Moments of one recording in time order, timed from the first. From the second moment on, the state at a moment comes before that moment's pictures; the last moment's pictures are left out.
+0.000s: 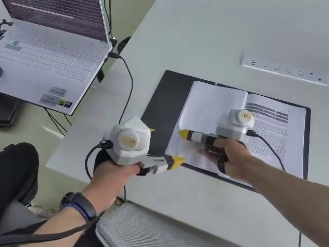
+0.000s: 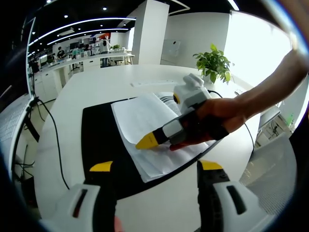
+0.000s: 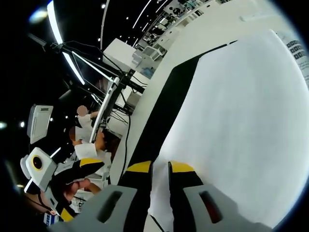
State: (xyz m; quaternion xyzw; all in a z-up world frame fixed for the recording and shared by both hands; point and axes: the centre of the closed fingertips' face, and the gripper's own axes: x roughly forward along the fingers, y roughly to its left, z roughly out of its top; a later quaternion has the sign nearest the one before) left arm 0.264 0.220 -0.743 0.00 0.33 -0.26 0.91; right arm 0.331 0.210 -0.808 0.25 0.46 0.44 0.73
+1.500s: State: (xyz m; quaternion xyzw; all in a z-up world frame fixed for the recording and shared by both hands) left arm 0.294 0.185 -0.806 0.03 0.37 -0.29 0.88; right arm 0.357 0.081 -0.729 0.26 0.35 0.40 0.80
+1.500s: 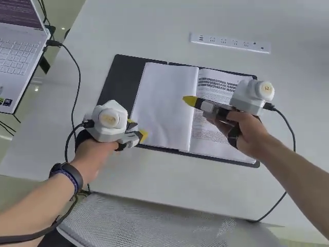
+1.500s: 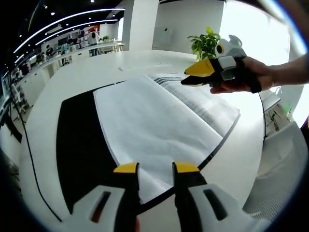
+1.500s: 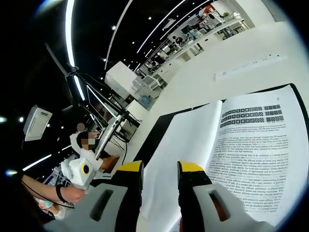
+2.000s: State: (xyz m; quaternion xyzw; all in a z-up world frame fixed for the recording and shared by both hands) left arm 0.293 0.190 -0.815 0.06 0.37 -0.28 0.88; right arm 0.366 0.081 -0.739 0.26 0.36 0.41 0.80
